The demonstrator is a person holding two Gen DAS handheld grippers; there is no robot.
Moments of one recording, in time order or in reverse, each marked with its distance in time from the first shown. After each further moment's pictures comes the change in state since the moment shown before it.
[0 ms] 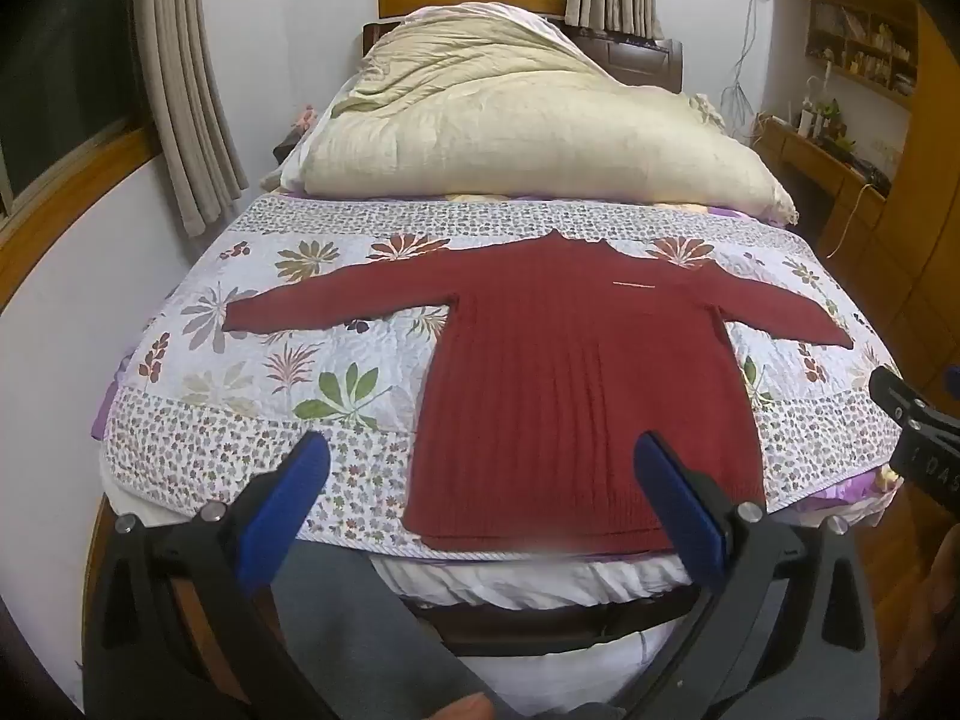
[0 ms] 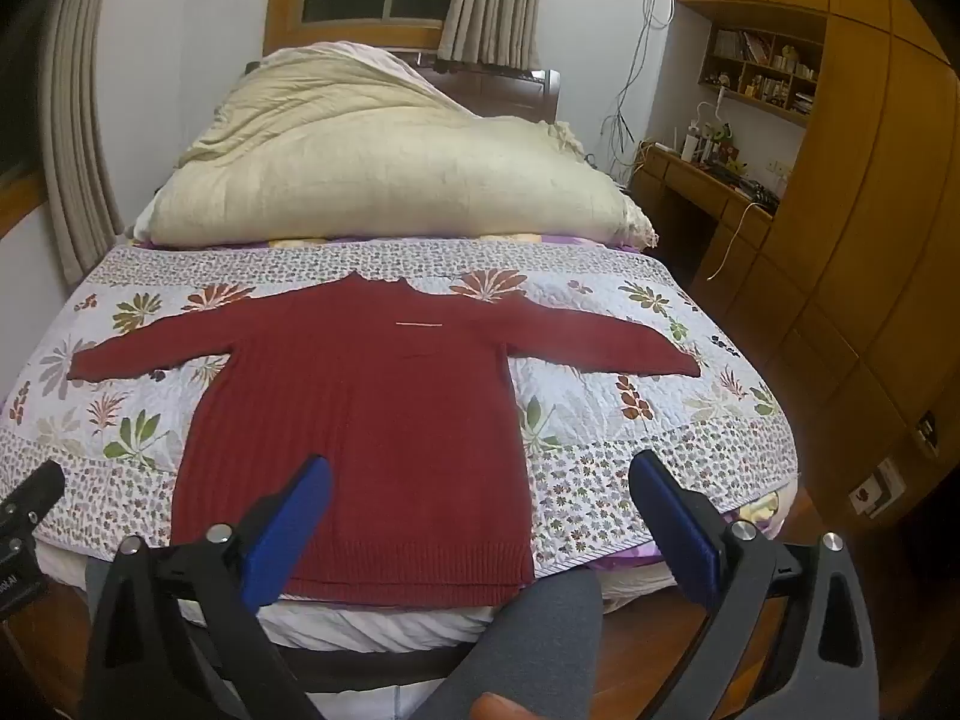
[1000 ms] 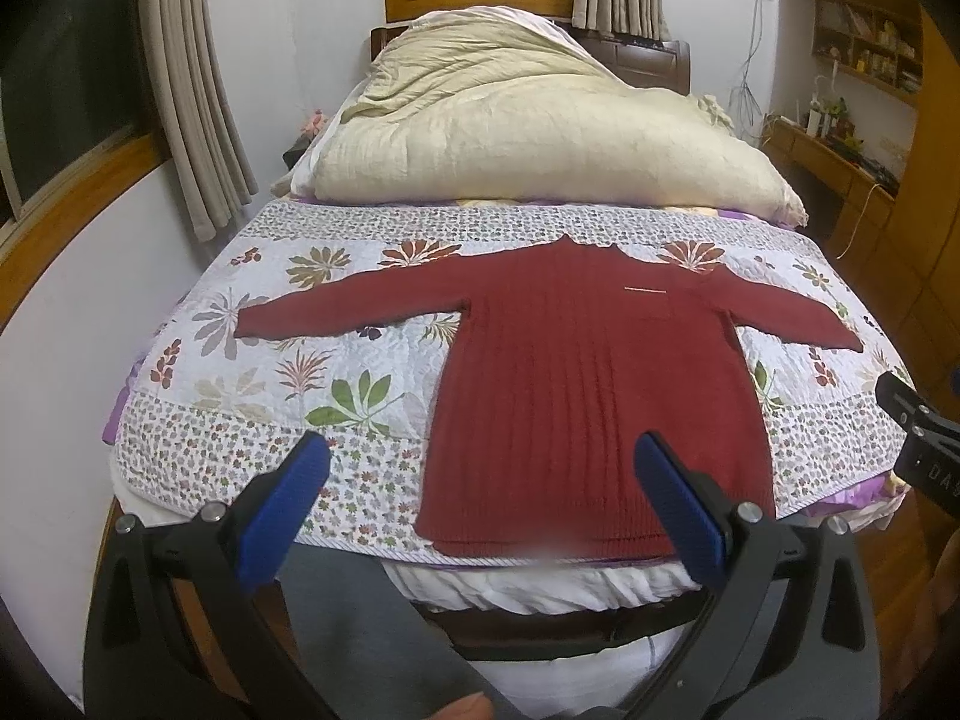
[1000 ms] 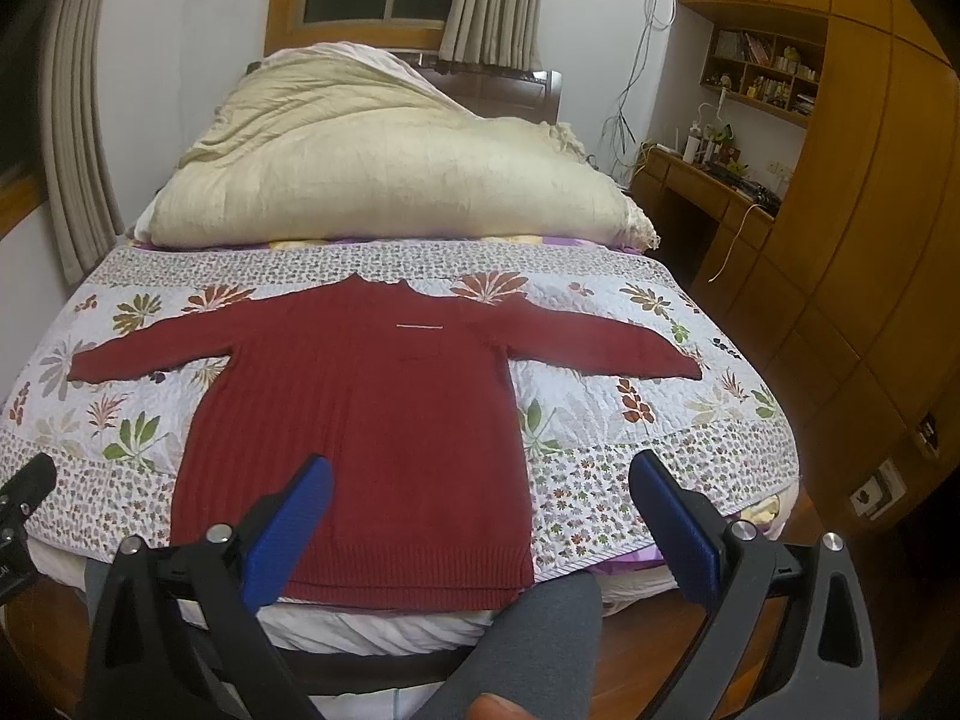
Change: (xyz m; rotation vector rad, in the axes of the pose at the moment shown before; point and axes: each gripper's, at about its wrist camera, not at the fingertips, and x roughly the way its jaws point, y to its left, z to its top) left arm -0.003 0.001 0.006 -0.003 -0.003 0.022; right arm 0.006 0.002 0.004 -0.002 0.005 -0.004
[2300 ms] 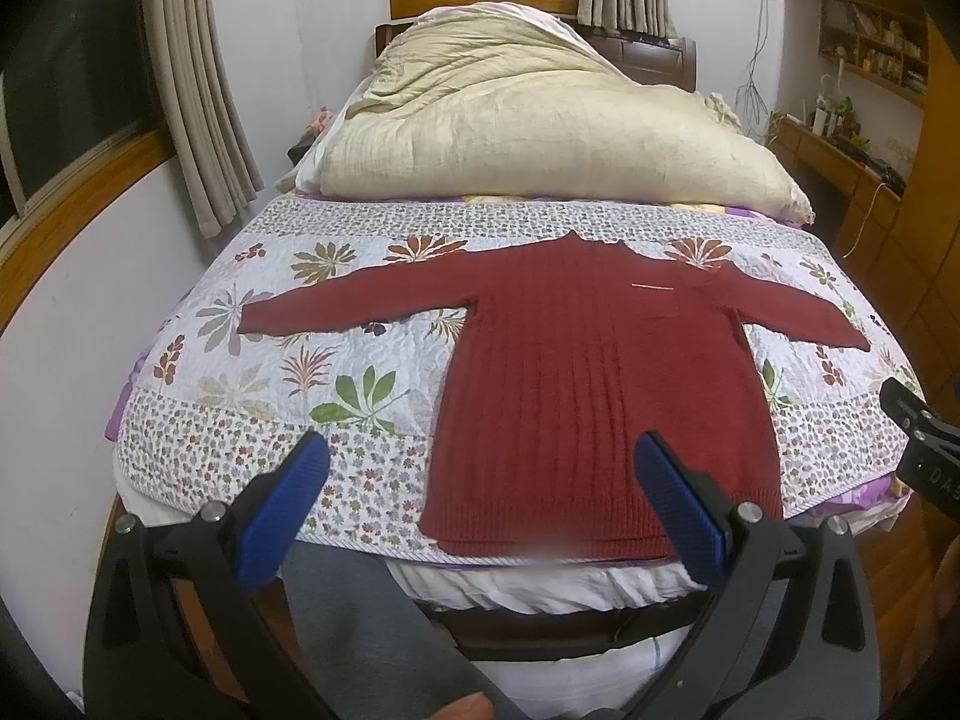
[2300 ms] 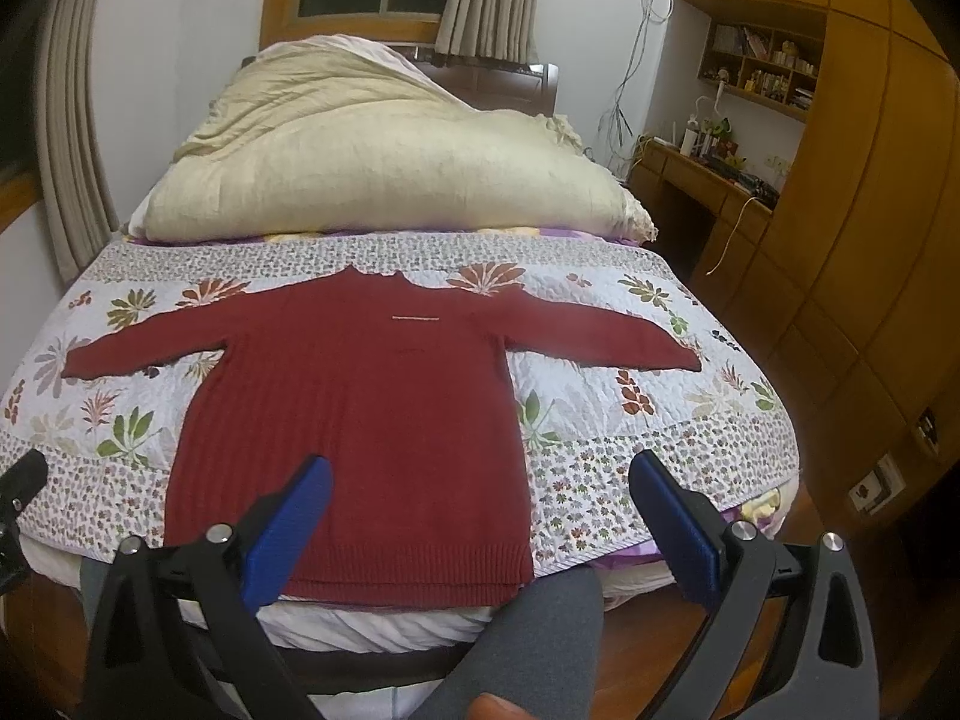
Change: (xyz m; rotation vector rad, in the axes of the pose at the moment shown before) left arm 0.007 0.005 -0.002 -0.005 0.009 0.012; right arm 0.008 0.002 -0.005 0.002 0.017 -0.007
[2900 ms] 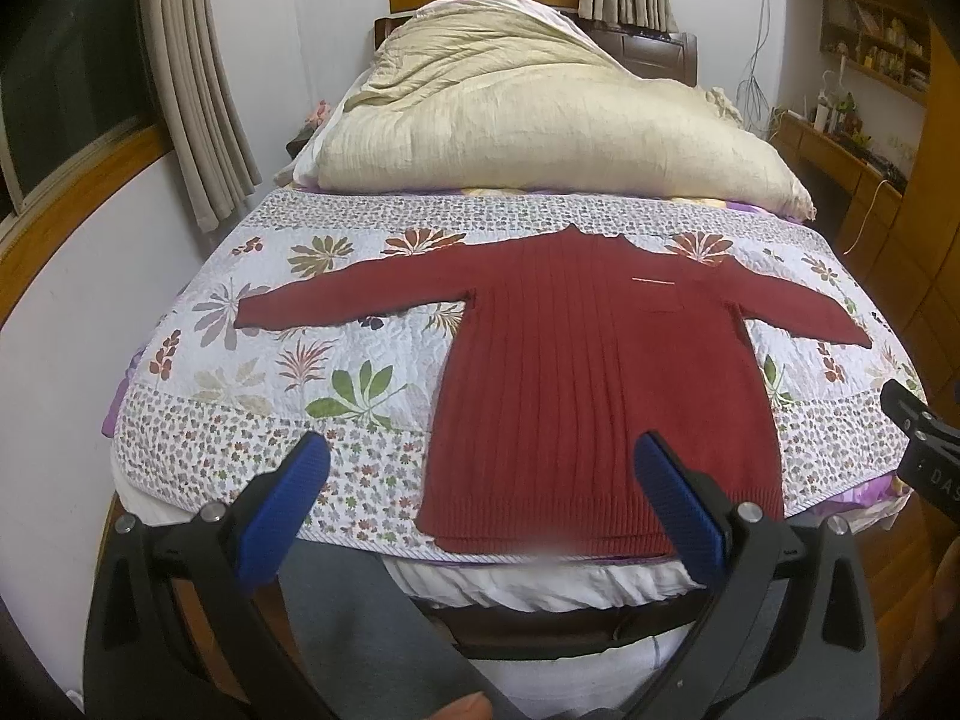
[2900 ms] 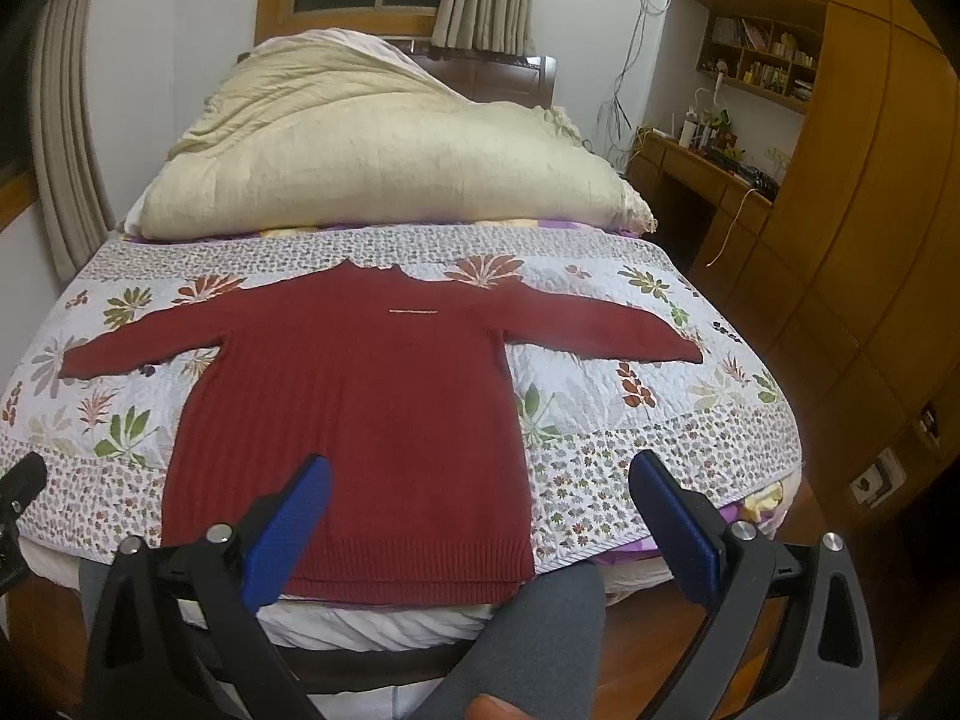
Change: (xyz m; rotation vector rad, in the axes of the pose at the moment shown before) left arm 0.006 -0.003 -0.003 -0.002 0.013 0.000; right arm 0.006 -0.002 0.001 0.010 0.020 0.000
